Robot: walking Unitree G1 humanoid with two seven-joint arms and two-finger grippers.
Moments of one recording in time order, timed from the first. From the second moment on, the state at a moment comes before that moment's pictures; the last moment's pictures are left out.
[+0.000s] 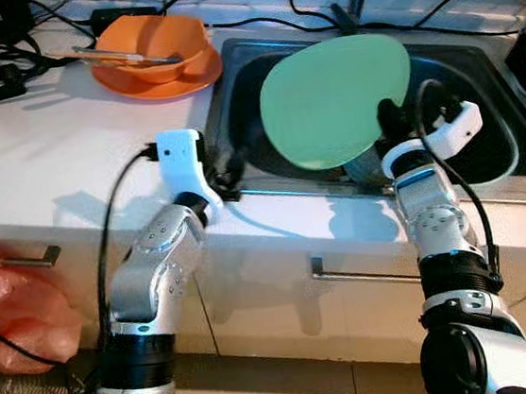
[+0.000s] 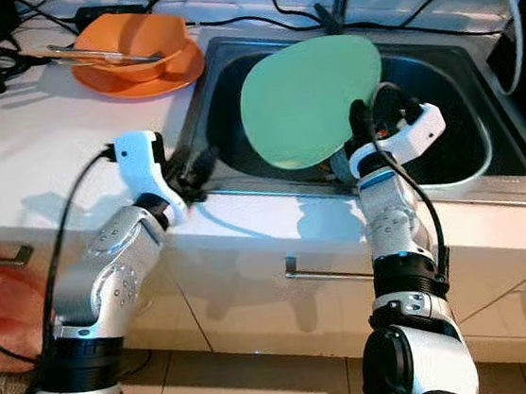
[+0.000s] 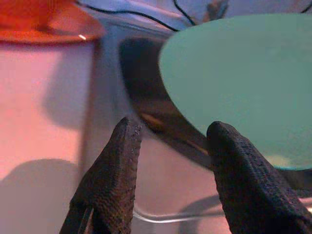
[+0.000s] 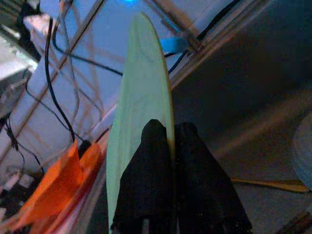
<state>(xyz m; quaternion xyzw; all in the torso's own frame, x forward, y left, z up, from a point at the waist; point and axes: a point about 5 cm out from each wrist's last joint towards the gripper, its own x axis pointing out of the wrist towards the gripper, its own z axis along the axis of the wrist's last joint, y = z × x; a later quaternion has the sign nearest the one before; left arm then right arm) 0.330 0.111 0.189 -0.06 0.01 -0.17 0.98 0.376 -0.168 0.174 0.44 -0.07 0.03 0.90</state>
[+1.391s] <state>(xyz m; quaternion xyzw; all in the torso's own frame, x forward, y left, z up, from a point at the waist) 0.329 0.101 0.189 0.02 -0.01 -0.17 0.99 0.371 -0.128 0.160 0.19 -0.04 0.11 0.97</state>
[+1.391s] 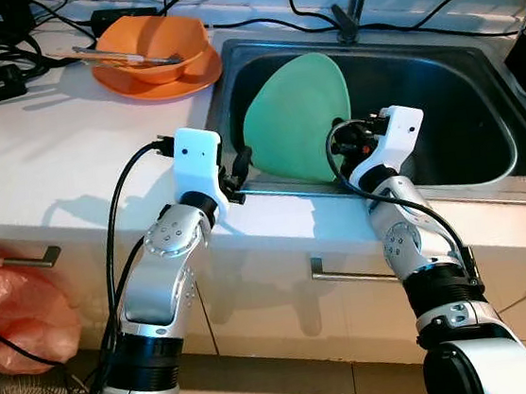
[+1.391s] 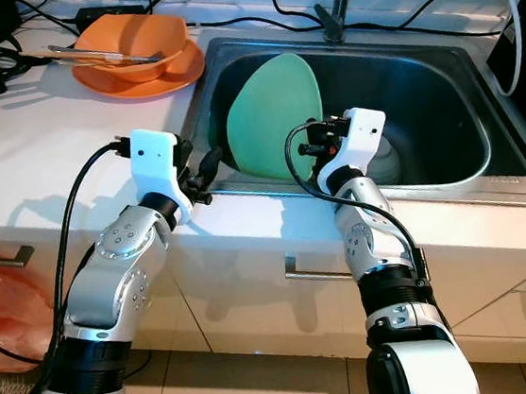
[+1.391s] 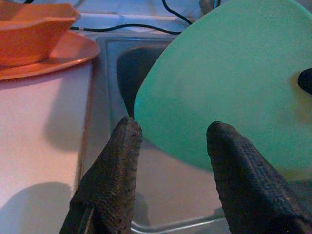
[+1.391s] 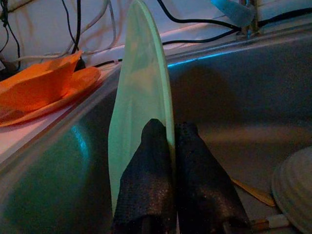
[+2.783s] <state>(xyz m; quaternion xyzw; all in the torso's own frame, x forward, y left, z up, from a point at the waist) 0.336 0.129 0.178 0.00 -0.06 -0.08 1.00 0.370 -0.129 0.159 0.18 -0.04 0.12 0.98</state>
